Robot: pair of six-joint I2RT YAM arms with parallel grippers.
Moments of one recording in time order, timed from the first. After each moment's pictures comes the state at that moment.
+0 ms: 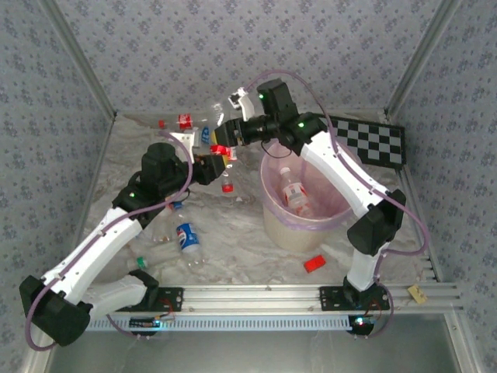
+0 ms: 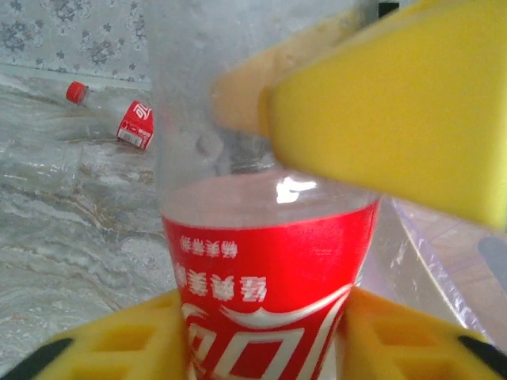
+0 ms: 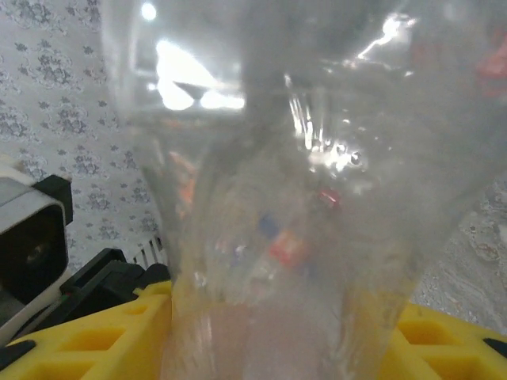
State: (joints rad) left arm -0.56 1.05 0.99 -0.24 0.23 -0.54; right arm 0.64 1.80 1.94 -0.64 -0.62 0.33
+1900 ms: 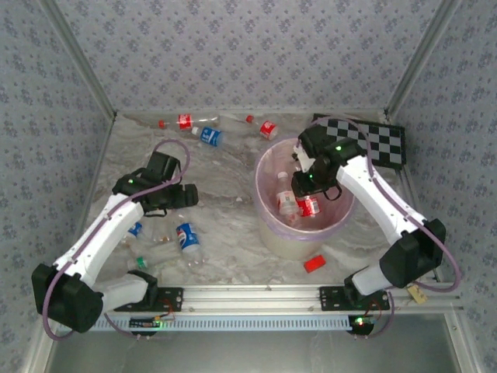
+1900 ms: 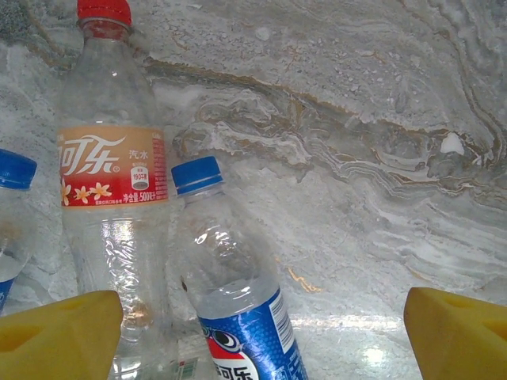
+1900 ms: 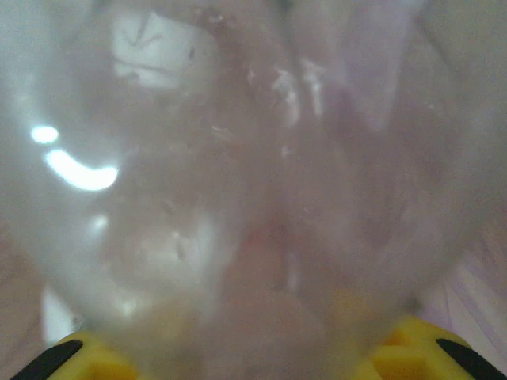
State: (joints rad) left arm -0.40 1.16 1.03 -0.98 -0.08 -0.47; right arm 0.48 1.47 1.41 -1.21 -0.07 0.15
